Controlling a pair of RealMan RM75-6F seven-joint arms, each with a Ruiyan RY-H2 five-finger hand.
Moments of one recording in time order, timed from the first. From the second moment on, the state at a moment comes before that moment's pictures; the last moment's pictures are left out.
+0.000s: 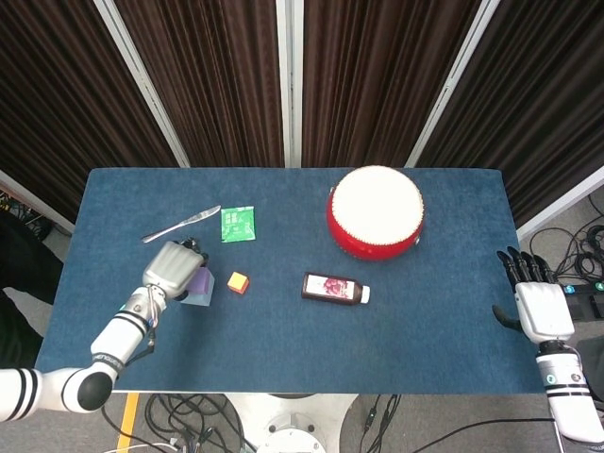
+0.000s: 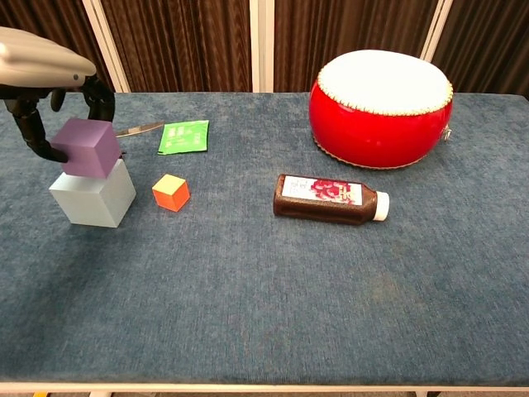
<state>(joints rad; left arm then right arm) -0.93 -1.15 -0.02 -1.93 0.69 0.97 0.81 0.23 -1.15 0.11 -1.55 -1.34 1.27 -0.12</state>
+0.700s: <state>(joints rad) -0.92 -1.15 0.03 -1.85 0.83 0.90 0.70 0.23 -1.15 0.11 -1.58 -1.33 1.29 -0.16</state>
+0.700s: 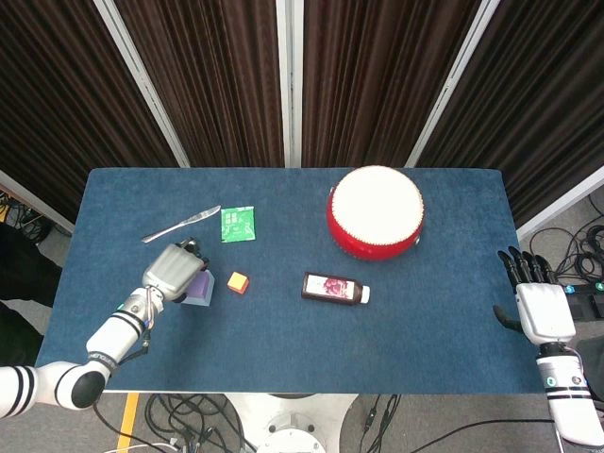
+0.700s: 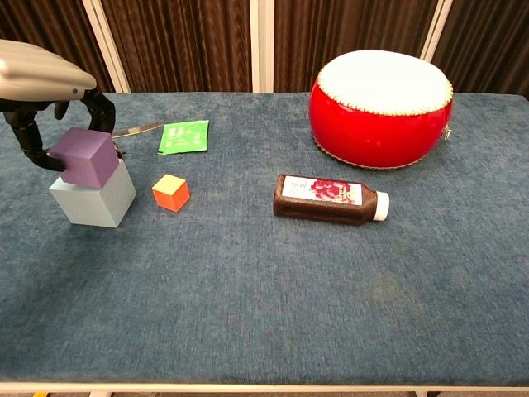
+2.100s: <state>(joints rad) -0.87 -1.15 0.02 -1.69 1.06 0.80 0.47 0.24 -1.15 0.11 -1.65 -1.29 1.28 -0.28</state>
